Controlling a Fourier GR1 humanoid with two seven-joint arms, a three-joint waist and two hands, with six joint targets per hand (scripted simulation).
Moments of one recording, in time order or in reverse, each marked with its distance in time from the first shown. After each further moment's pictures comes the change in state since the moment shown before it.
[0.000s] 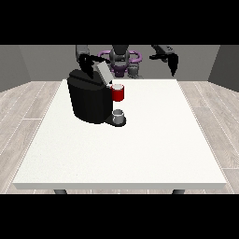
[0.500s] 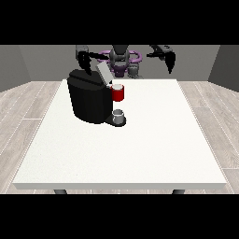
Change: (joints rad) left arm 0.014 -0.045 -0.017 0.012 -0.037 -0.021 0.011; right arm 0.093 0.007 -0.002 -0.074 -0.032 -0.017 0.046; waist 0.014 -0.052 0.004
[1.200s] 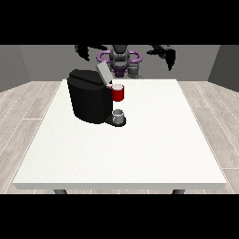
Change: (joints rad) left arm -0.078 -0.022 0.063 0.192 -0.035 -0.042 -0.032; right arm 0.186 0.010 0.052 -0.198 -0.007 -0.018 0.042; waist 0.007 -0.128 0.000
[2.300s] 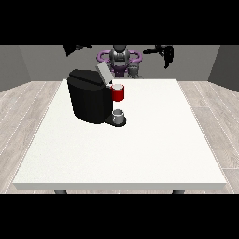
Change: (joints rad) left arm -0.253 0.066 0.121 0.429 -0.203 0.025 -0.122; right arm 0.200 0.006 -0.035 -0.038 -0.026 -0.095 -0.018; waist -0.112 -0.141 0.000
